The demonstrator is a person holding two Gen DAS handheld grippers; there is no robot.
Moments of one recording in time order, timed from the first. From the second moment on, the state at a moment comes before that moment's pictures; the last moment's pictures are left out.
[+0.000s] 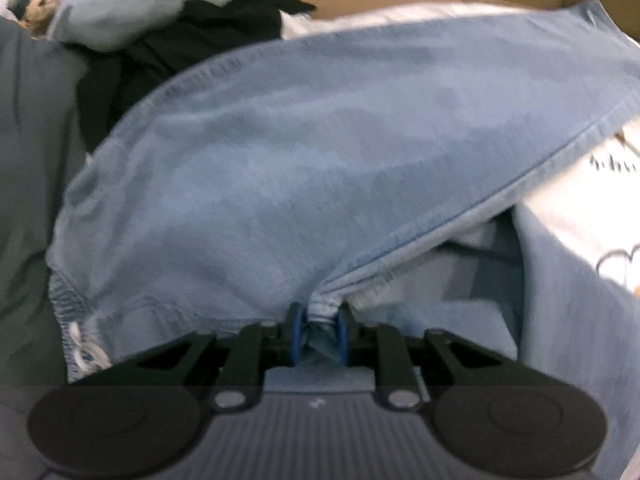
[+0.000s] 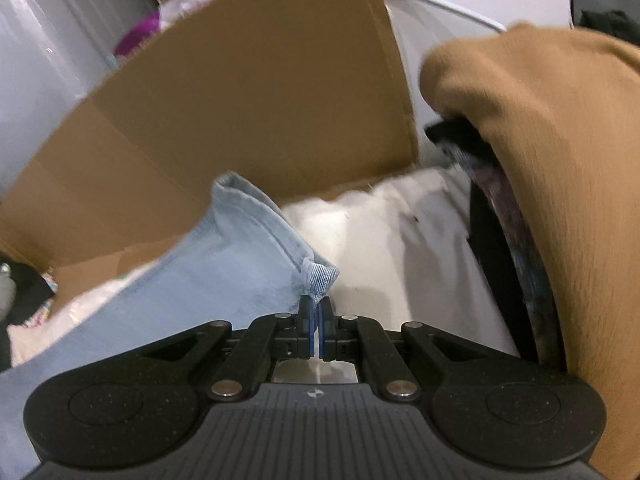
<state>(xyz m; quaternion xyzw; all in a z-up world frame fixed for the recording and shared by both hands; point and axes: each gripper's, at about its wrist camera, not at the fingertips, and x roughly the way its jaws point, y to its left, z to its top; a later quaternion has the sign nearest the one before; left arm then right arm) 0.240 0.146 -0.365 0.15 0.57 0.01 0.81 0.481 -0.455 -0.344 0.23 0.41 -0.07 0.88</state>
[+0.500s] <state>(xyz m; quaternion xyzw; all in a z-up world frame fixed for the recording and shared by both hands) 0.241 0.152 -0.385 0.18 0.58 -0.02 0.80 0.461 -0.449 -0.375 0.21 0.44 -0.10 0.87</state>
